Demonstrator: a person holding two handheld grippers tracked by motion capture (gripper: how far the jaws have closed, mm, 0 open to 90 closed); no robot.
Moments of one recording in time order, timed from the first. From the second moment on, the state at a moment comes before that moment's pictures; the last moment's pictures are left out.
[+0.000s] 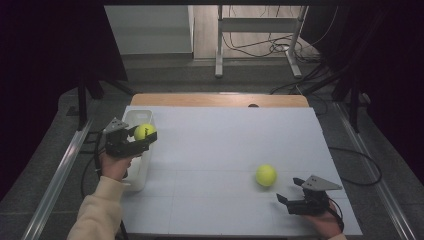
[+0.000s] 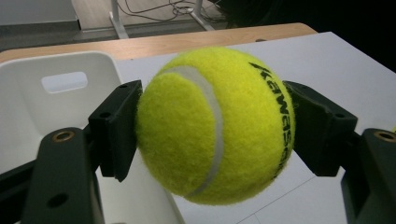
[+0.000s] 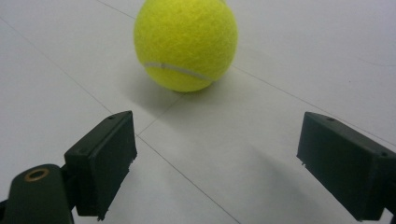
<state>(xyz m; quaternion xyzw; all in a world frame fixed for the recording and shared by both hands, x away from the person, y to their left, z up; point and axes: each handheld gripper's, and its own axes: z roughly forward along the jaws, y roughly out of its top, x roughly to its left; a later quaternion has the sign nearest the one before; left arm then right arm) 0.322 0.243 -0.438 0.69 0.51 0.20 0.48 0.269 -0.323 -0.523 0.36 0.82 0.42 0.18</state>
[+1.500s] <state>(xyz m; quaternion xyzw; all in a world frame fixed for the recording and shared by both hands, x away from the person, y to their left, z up) 0.358 0.275 -0.437 0.68 0.55 0.22 0.43 0.269 -0.324 -0.523 0.36 0.82 0.42 0.18</state>
